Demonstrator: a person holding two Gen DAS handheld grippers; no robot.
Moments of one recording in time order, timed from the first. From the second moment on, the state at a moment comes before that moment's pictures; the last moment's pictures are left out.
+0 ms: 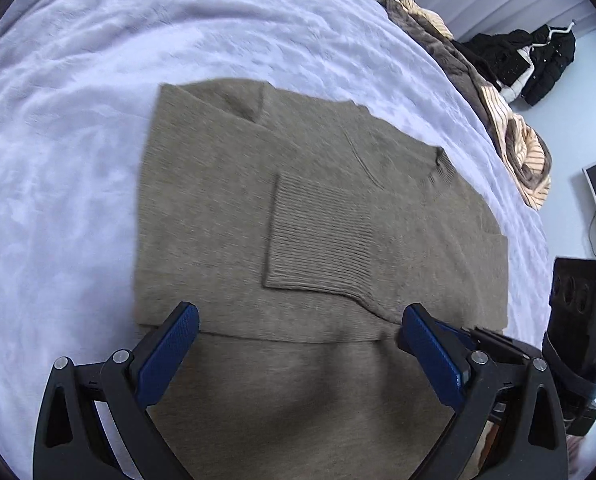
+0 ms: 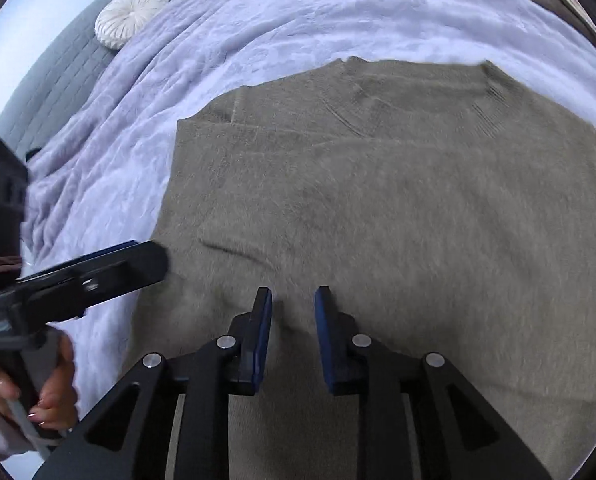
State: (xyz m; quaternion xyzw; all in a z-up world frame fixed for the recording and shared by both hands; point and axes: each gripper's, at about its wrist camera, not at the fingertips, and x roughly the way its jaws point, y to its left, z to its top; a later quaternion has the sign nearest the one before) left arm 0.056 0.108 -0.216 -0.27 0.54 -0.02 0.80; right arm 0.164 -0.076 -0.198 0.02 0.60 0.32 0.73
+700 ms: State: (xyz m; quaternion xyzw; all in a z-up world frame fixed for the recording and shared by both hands) left arm 0.102 0.091 -0.228 -0.28 0.56 -0.04 0.78; right arm 0.186 -0.340 -0.249 0.50 0.52 0.05 0.69
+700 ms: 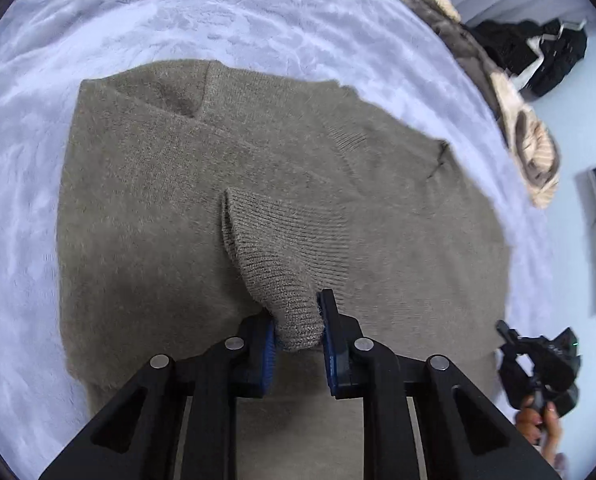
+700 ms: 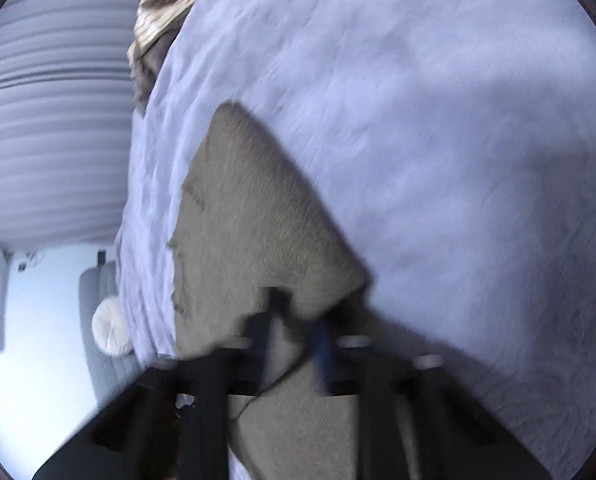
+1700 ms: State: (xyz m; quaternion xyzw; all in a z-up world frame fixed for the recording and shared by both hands) left arm 0.076 0.081 -0.227 -0.14 0.57 0.08 0.81; right arm 0.190 -0.372 -0.236 0.37 0.56 0.13 0.73
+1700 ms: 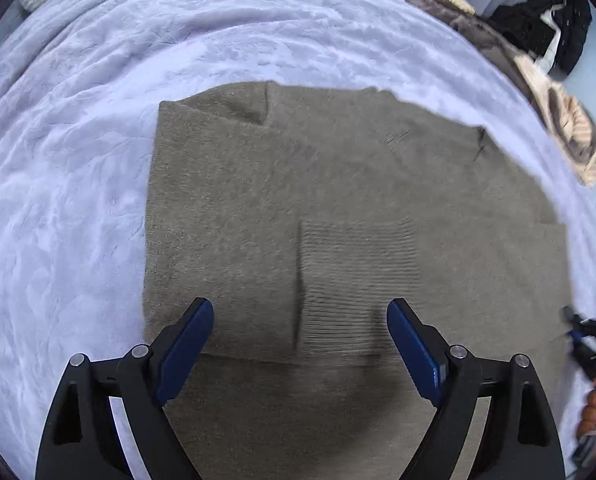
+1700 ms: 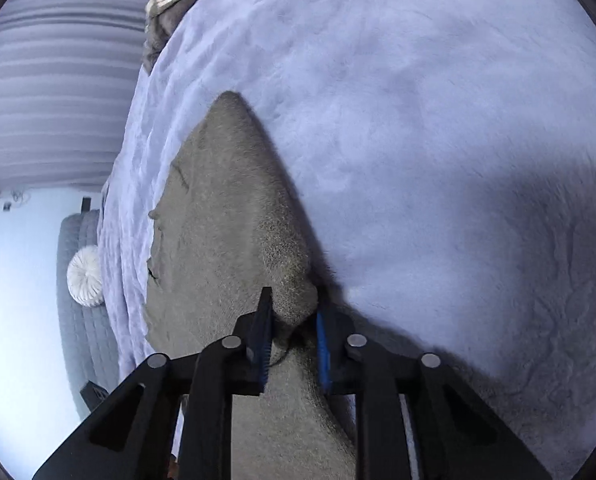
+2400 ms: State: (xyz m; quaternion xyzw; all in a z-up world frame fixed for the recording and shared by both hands) left arm 0.043 0.136 -0.222 -0.19 0.58 0.08 0.79; right arm 0.159 -0.373 -0.219 0.31 0.58 0.10 0.75
